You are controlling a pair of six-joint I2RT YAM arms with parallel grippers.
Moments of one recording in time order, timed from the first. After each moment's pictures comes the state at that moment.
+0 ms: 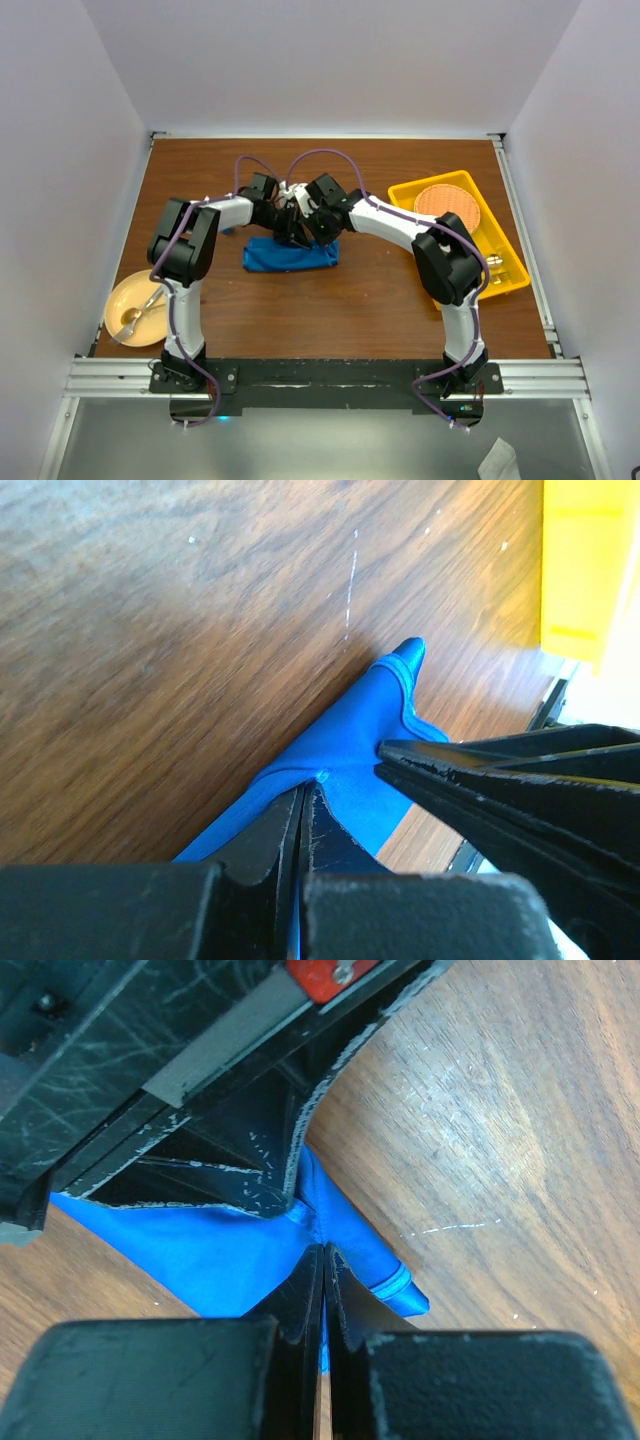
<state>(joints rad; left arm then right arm) -0.32 2.08 1.27 -0.29 0.80 -0.29 0.72 2.04 1.55 -0.53 -0.07 -0.10</state>
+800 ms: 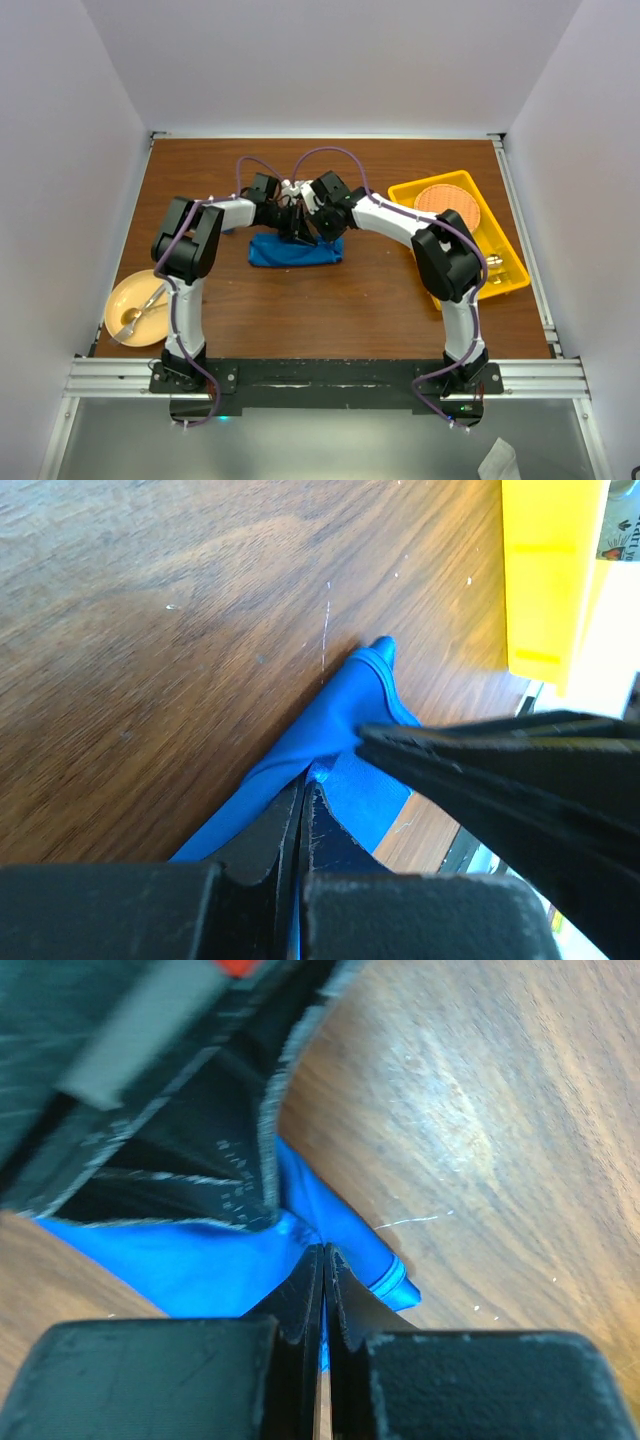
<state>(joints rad) -0.33 2.11 1.27 -0.17 0.84 -0.38 0.69 2.05 1.55 -0.53 -0.03 -0.11</state>
